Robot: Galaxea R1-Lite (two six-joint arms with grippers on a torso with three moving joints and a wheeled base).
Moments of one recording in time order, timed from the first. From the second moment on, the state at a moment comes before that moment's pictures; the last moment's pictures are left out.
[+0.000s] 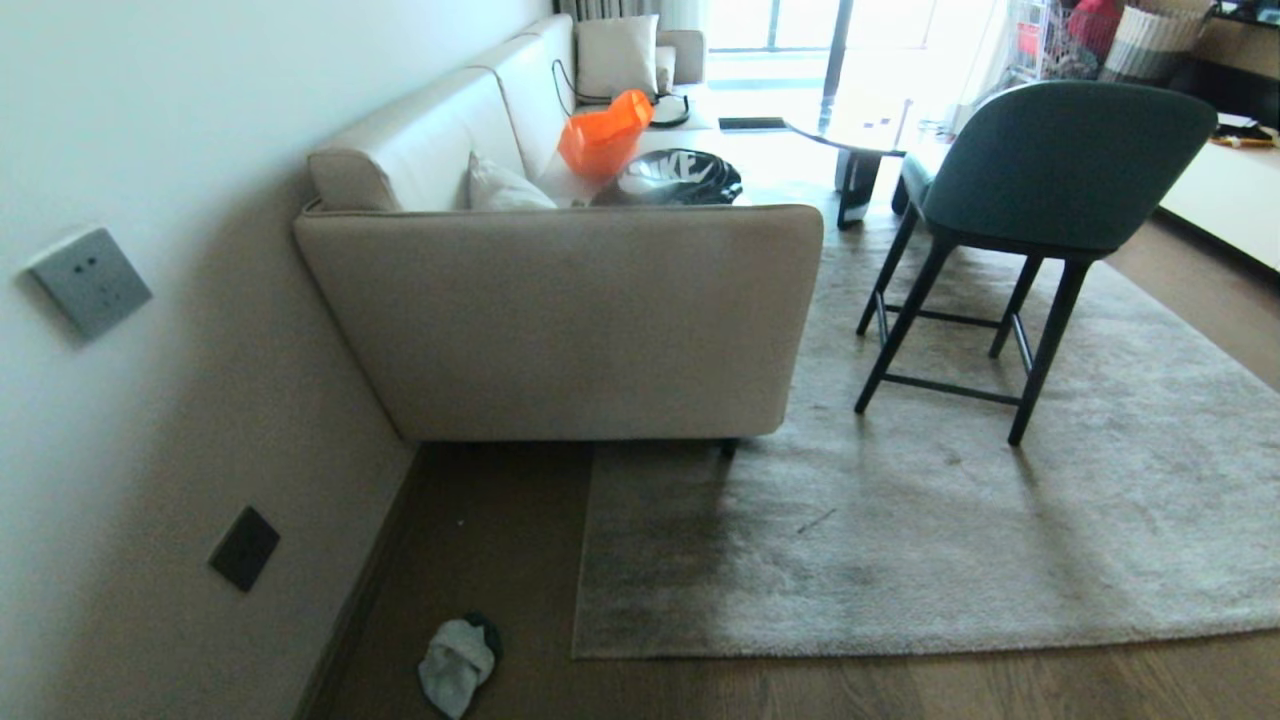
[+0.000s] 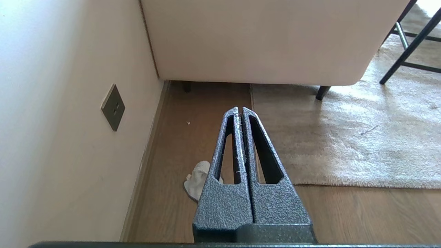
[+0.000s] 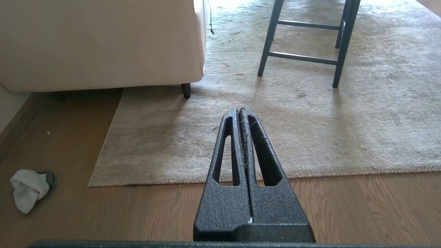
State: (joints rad) left arm 0.00 0.00 0.00 0.00 0.01 -0.05; right arm 0.00 0.00 0.00 0.00 -0.02 0.03
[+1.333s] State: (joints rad) left arm 0.00 0.00 0.00 0.00 0.01 -0.05; right arm 0.00 0.00 0.00 0.00 -0.02 0.03
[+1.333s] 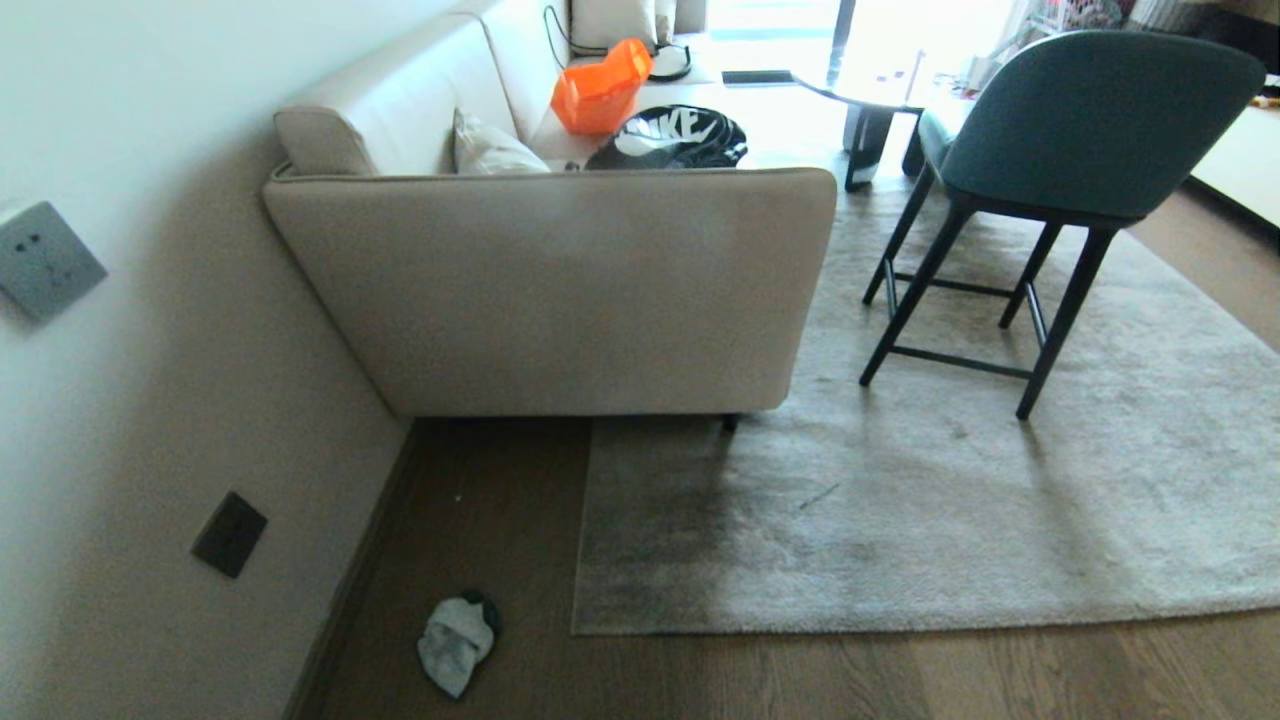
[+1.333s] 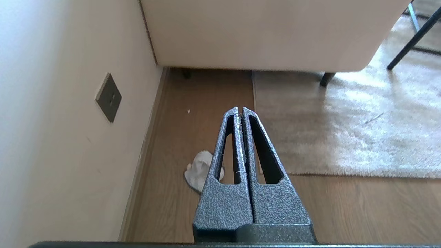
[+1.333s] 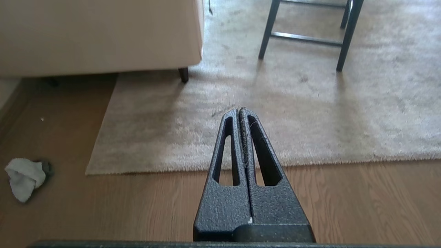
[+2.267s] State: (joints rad) left arm 0.00 0.00 0.00 0.00 0.01 -0.05; right arm 0.00 0.00 0.00 0.00 -0.02 0.03
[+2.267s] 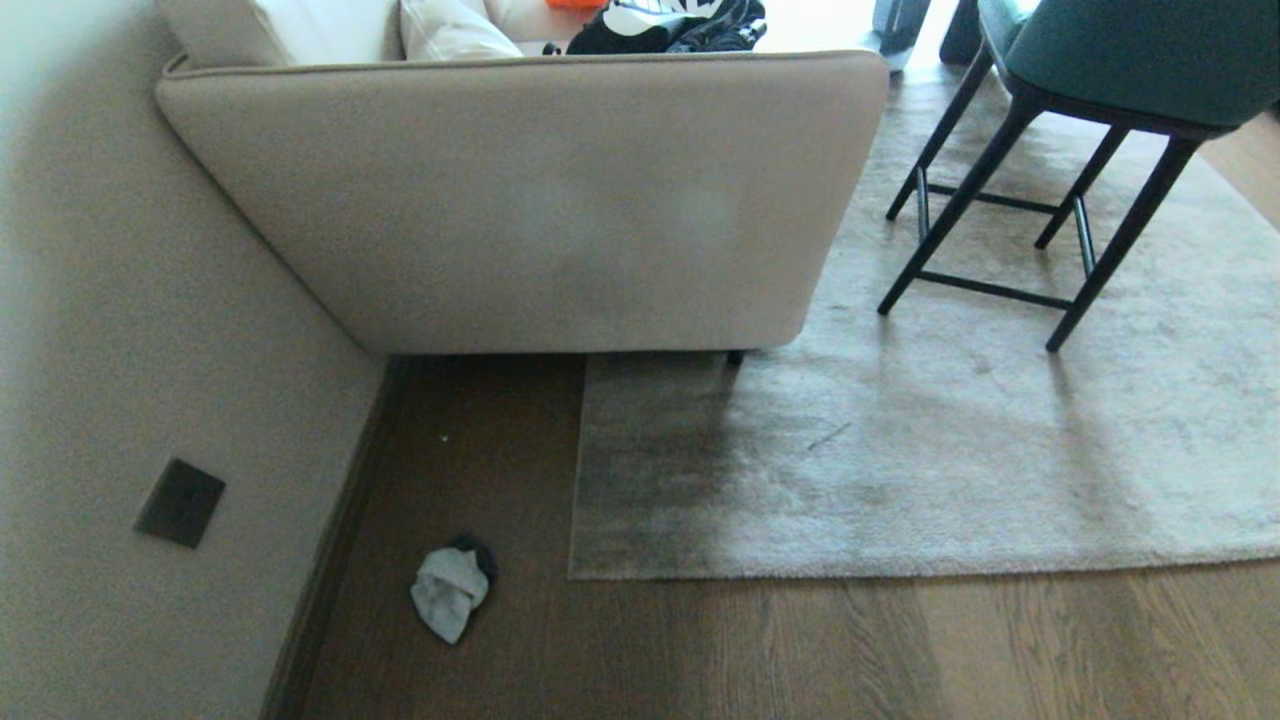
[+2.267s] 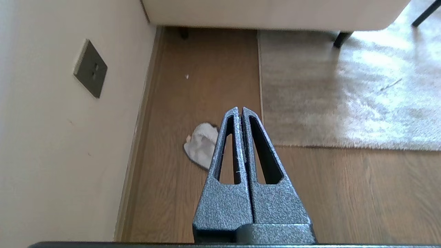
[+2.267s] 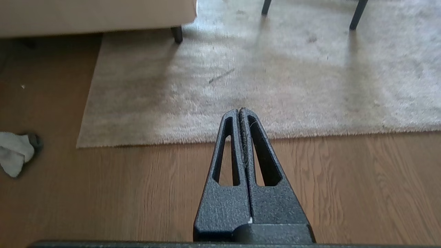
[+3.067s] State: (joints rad) left arm 0.00 0.00 0.00 0.00 0.01 -0.05; right arm 0.00 0.00 0.00 0.00 -0.02 0.03
